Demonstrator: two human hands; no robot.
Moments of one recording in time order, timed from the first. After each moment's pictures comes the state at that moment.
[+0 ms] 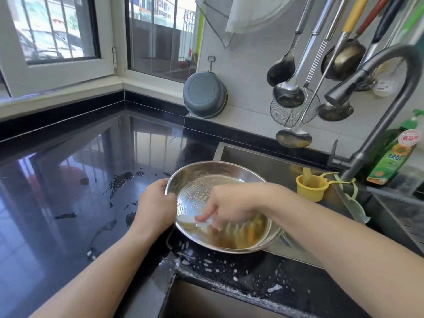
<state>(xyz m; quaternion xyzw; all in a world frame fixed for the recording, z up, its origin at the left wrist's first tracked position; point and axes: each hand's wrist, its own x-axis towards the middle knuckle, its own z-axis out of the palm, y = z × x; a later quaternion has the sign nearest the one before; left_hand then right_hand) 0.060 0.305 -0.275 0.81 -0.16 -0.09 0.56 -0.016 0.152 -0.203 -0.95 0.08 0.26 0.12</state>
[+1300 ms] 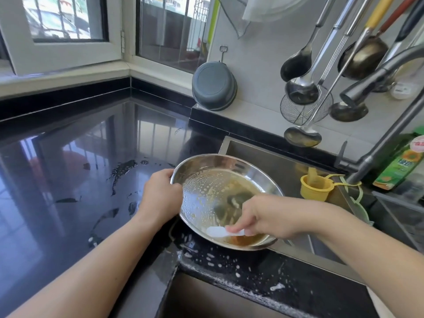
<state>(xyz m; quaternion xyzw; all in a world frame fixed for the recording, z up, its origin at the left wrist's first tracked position) 0.068 0.301 -0.283 0.82 -0.14 -0.08 0.55 -0.070 0.107 -0.219 -0.96 0.03 0.26 0.11</state>
